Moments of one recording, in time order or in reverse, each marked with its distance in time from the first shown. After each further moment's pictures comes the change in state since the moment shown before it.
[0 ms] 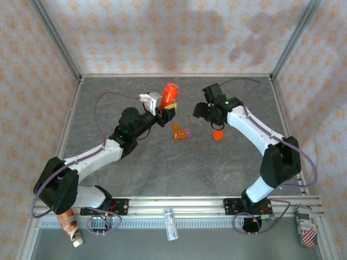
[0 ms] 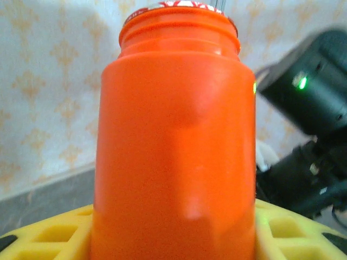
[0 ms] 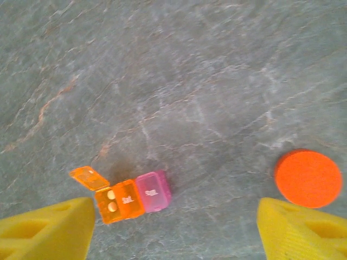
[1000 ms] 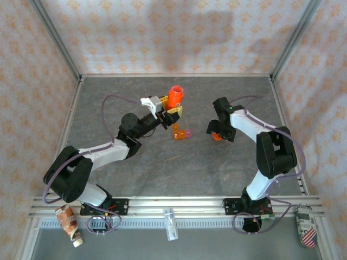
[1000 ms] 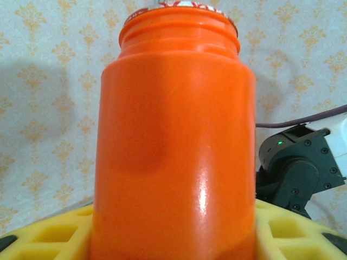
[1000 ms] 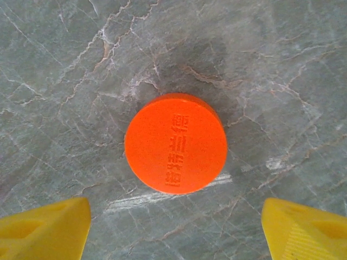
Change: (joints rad) left arm 0.000 0.137 -0.060 0.402 0.194 -0.045; right arm -0.151 0.121 -0.190 -0.039 -0.051 -0.074
